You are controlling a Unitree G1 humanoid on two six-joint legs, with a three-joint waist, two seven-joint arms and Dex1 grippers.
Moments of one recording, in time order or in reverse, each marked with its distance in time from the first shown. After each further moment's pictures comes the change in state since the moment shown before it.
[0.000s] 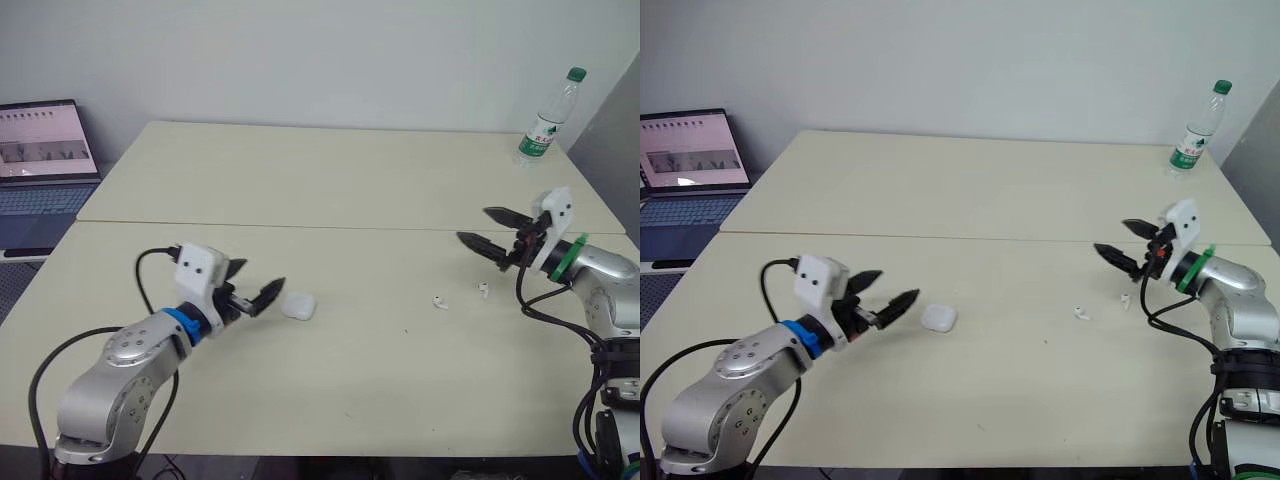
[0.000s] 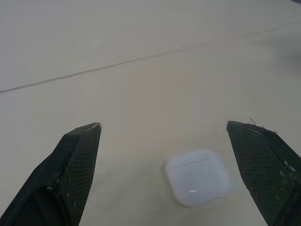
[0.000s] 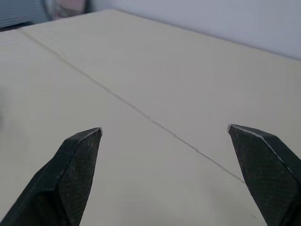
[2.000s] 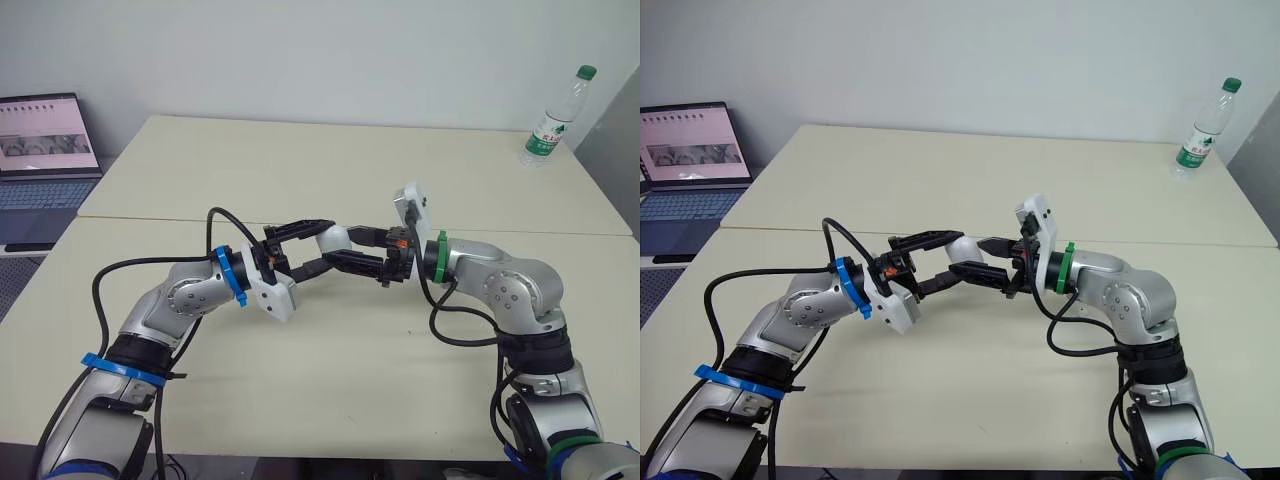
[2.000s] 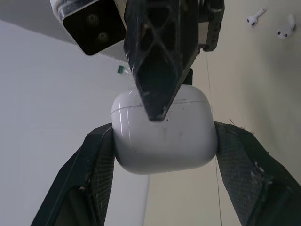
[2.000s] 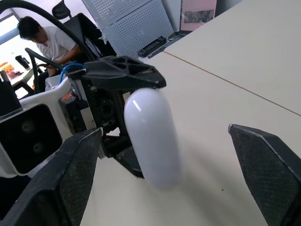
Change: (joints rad) left arm -0.504 0.130 -0.371 0.886 0.893 -1.868 -0.091; right arm -0.141 0.401 0.132 -0.385 0.233 0.625 -0.403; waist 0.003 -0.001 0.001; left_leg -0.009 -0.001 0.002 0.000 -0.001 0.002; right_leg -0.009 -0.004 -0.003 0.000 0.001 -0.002
